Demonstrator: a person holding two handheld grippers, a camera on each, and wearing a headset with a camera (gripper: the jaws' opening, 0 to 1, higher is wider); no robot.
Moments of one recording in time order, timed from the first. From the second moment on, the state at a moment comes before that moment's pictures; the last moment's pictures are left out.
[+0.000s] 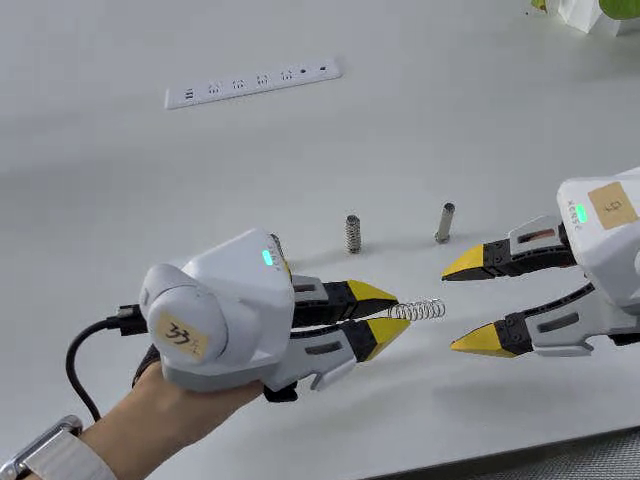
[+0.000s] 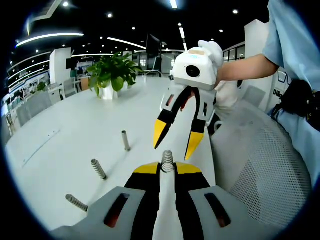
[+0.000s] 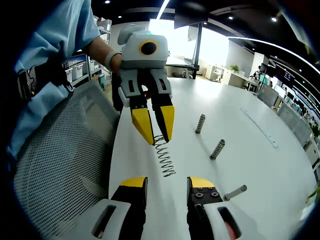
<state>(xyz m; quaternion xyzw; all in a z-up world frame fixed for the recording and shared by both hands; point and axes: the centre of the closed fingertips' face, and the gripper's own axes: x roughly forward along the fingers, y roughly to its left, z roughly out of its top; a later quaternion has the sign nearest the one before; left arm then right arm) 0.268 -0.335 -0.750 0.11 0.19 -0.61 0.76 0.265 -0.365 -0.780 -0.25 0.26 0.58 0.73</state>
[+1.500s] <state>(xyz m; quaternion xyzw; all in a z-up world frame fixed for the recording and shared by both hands) 0.266 -0.334 -0.748 0.06 0.20 -0.61 0.76 0.266 -0.360 -0.775 -0.26 0.25 0.59 0.72</state>
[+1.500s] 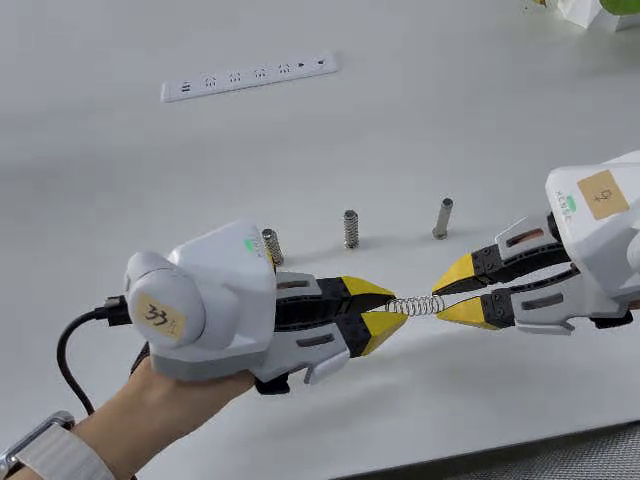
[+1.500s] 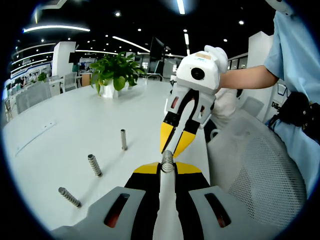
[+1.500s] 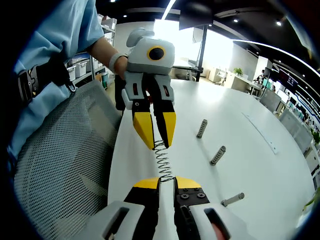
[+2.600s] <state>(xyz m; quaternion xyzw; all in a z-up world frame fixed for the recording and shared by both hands) 0.271 -0.331 -0.747 0.06 0.20 -0.60 0.77 0.278 -0.359 -0.740 -0.32 0.21 0.58 0.71</state>
